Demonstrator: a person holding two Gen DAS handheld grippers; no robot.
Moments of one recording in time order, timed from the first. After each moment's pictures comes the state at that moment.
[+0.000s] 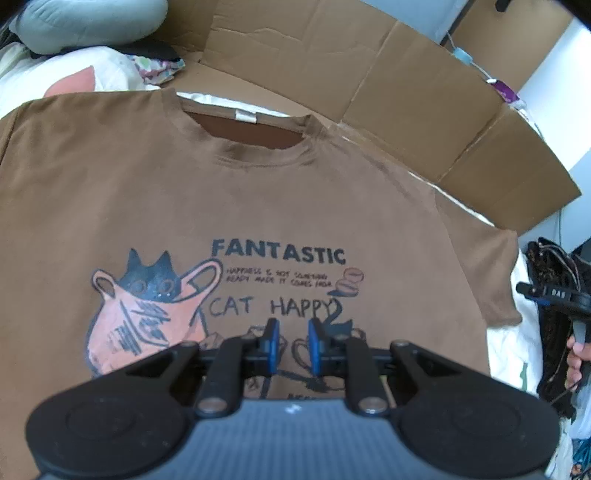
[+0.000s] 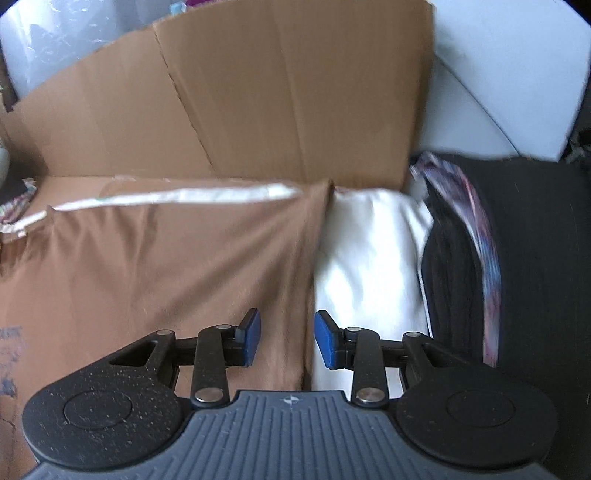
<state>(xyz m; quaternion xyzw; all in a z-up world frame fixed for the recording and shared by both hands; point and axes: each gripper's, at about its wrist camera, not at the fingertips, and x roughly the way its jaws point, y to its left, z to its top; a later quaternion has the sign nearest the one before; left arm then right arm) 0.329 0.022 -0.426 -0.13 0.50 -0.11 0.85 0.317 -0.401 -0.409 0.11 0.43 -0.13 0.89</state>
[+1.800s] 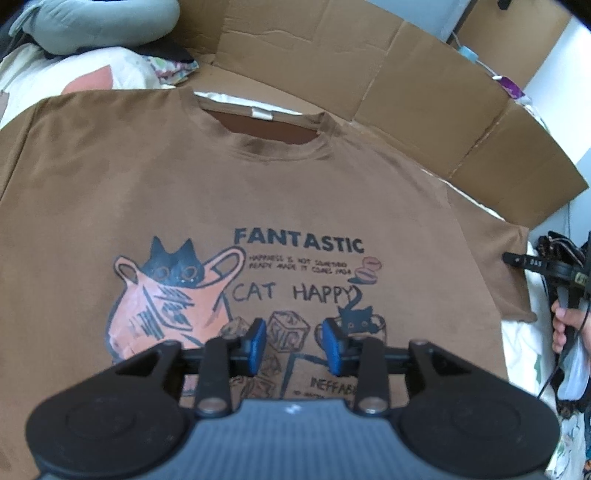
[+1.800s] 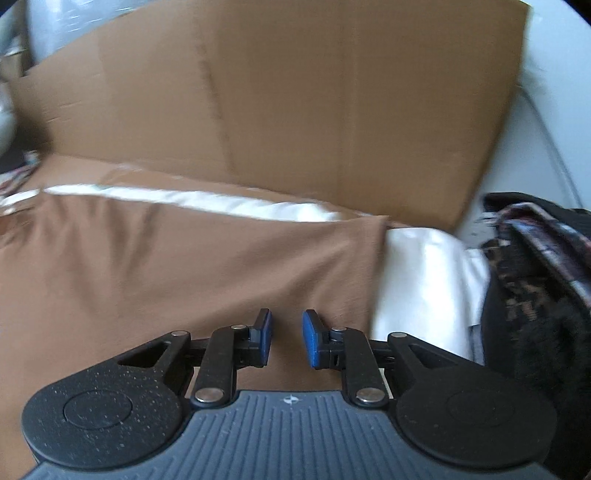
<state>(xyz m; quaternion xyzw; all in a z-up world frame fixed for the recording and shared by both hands) 0.315 0.030 -0.429 -0.12 0.49 -0.09 0.86 0.371 -0.390 -0.433 0.04 0.41 -0.10 0.90</state>
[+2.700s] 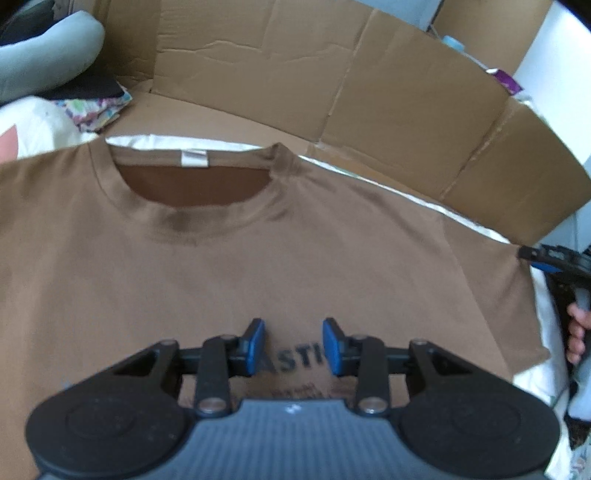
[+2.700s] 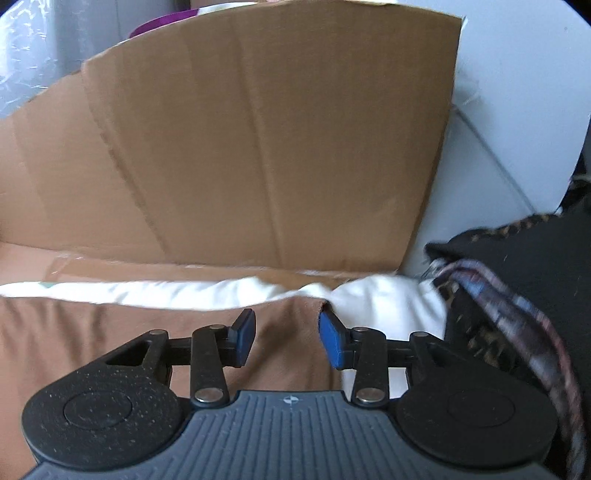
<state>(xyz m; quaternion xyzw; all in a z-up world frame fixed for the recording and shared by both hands) 0.417 -0.015 -0.444 -0.08 0.47 -0.13 0.87 0.387 -0.411 -0.407 0.11 0.36 -0.20 0.91</state>
